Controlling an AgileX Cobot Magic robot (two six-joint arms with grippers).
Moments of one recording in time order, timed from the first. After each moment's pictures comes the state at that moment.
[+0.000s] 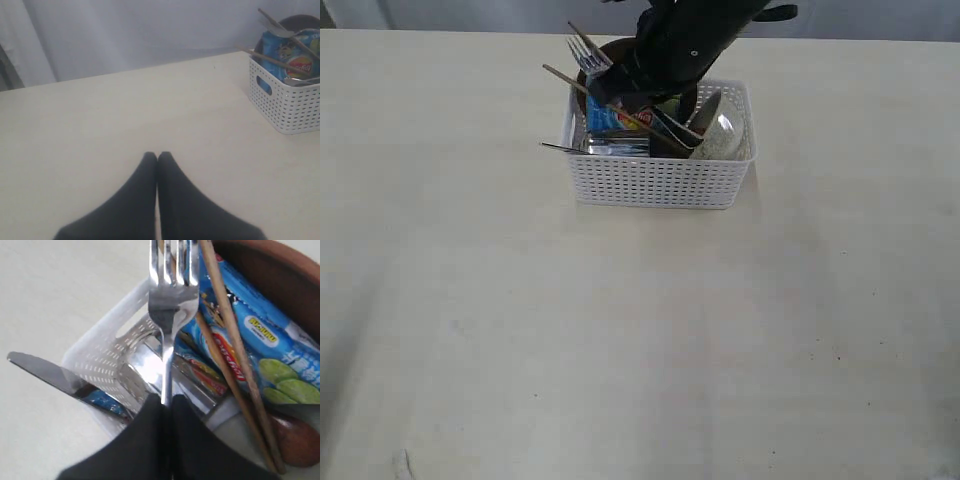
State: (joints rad) left arm -0.17 0.00 0.00 0.06 0.32 0.04; right arm 0.54 1.96 -1.53 0.30 0.73 -0.39
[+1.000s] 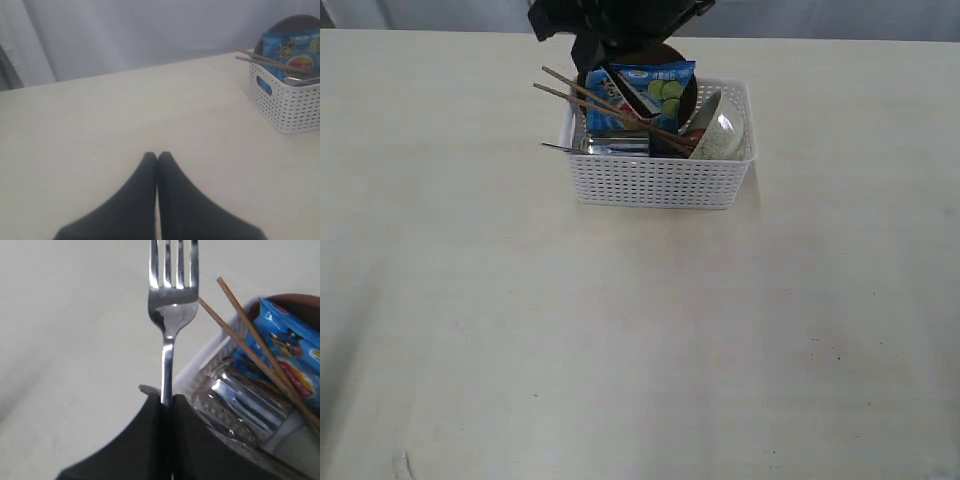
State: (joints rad) left arm -0.17 0.00 0.00 0.06 0.32 0.04; right arm 0.63 1.83 -1.57 0.36 0.79 -0.21
